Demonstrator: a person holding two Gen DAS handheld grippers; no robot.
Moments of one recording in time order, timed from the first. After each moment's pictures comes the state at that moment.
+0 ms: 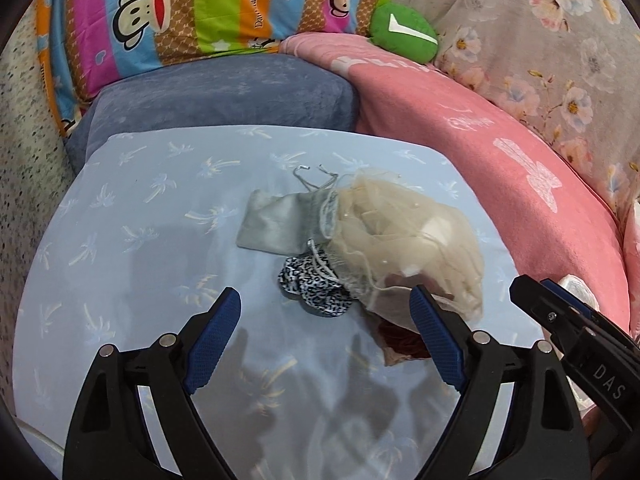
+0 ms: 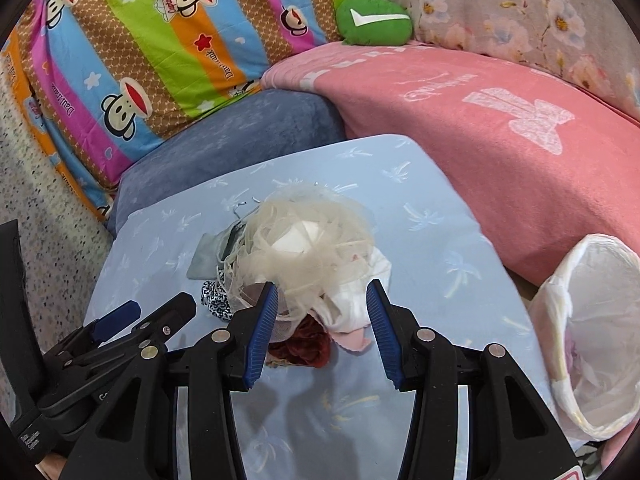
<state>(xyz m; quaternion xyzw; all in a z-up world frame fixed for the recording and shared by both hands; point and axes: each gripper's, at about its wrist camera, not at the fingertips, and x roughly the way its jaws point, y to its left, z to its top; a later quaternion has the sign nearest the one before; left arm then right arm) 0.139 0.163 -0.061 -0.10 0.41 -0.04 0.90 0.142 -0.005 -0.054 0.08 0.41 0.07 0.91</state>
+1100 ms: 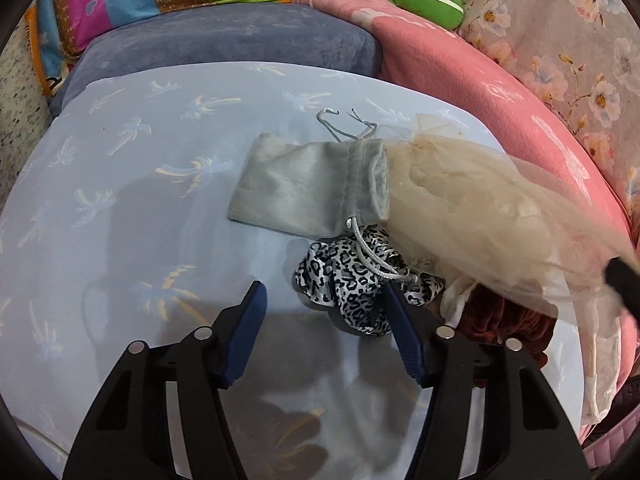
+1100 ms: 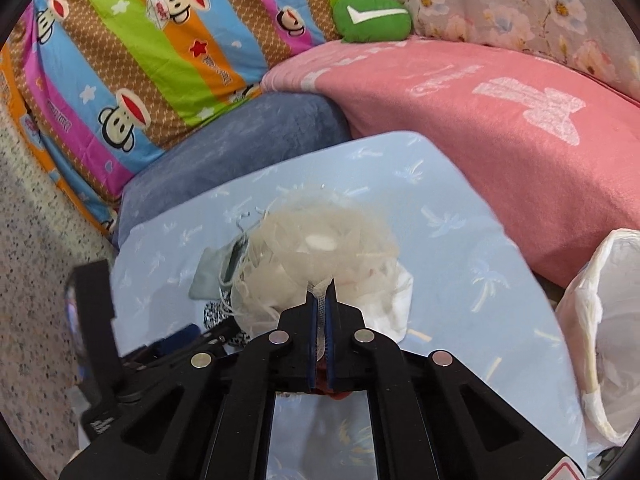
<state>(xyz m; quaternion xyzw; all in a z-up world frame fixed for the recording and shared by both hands) 0.182 0.174 -0.118 -0.12 0.47 -0.03 0.87 0.157 -0.005 -0.053 0.11 0.39 0.07 0.91</state>
